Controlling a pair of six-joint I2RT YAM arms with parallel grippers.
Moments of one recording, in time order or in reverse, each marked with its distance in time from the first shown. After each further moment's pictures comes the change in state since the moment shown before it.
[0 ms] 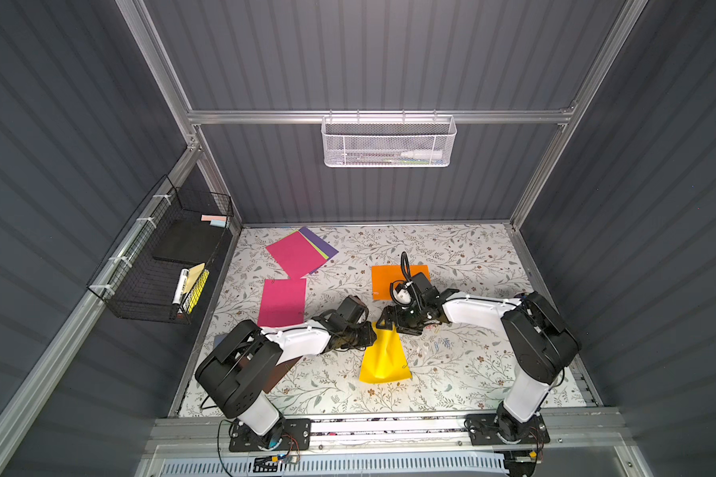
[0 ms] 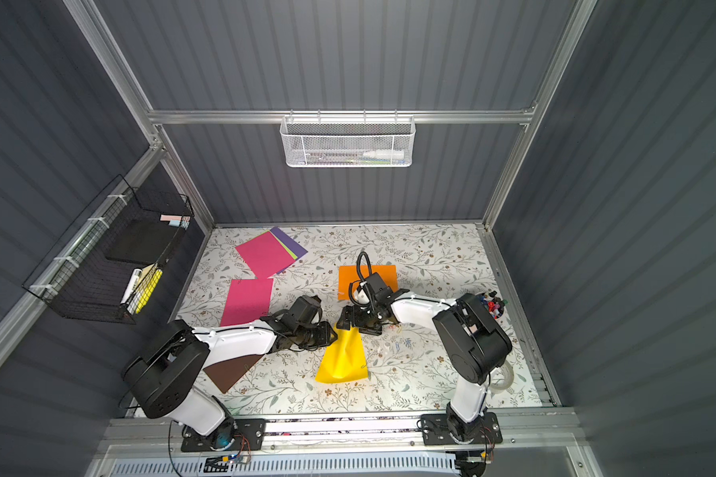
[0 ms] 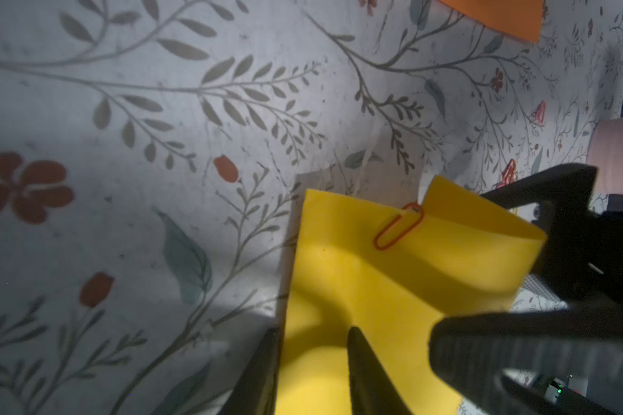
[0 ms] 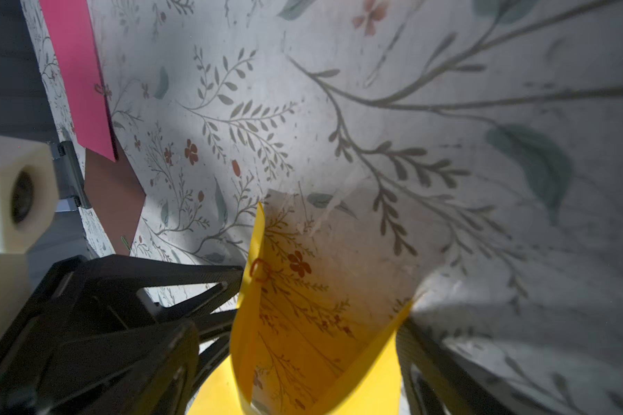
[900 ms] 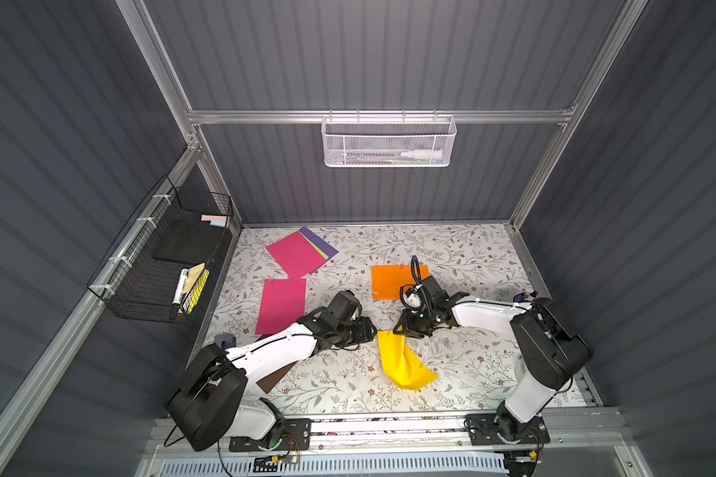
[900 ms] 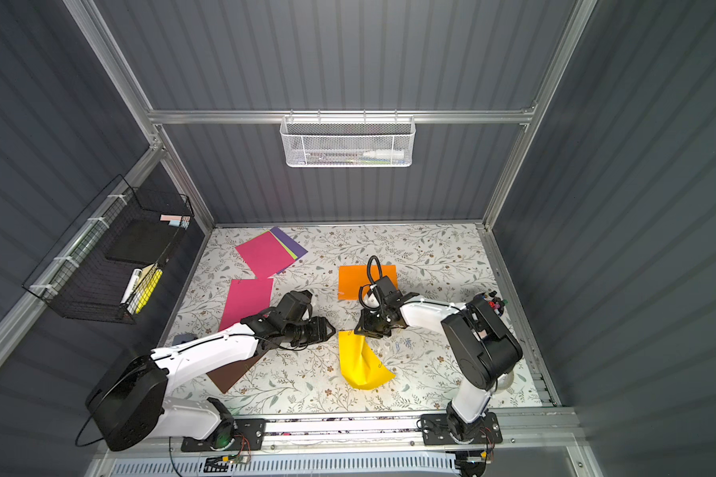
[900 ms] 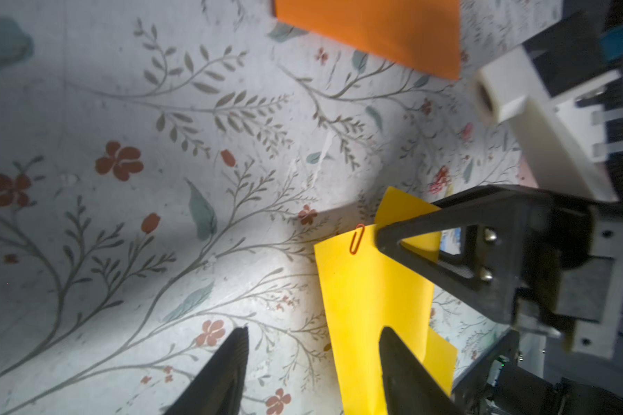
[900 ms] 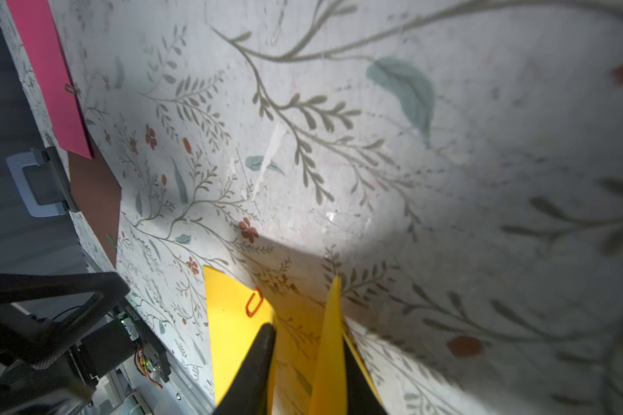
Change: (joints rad) left arm 0.013 -0.224 0.015 -0.125 0.005 -0.033; right arm -0.069 -0.090 -0.081 -0.035 -0.001 0.003
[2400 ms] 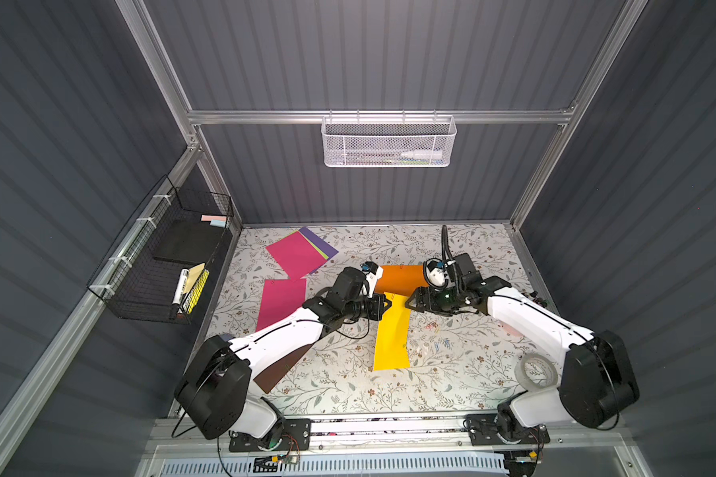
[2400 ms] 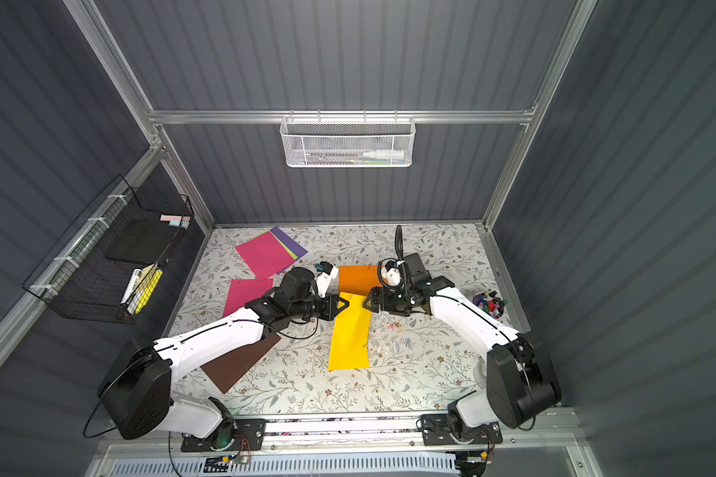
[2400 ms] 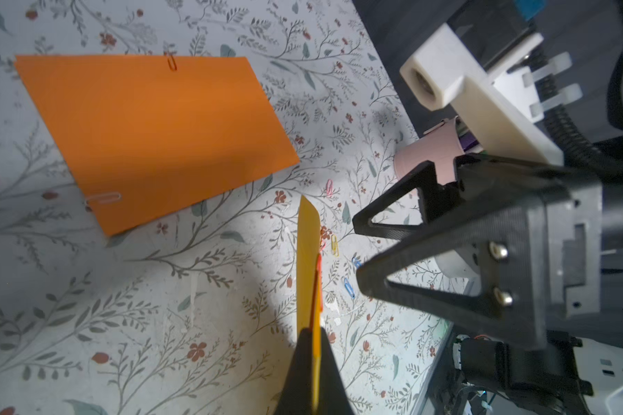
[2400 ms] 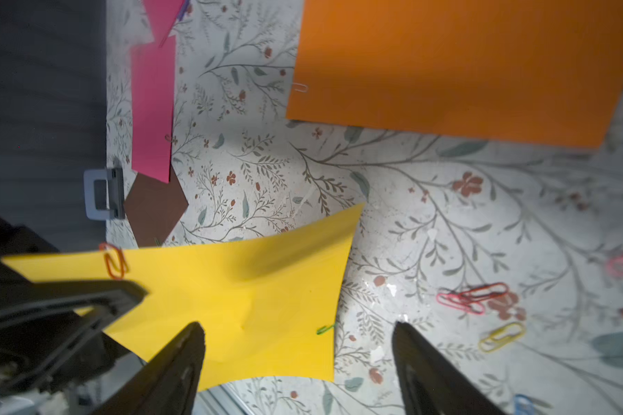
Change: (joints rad) left arm 0.002 0.075 0.242 0.099 0.106 0.343; right arm -0.144 -0.277 0.130 -0.270 0.025 -0.272
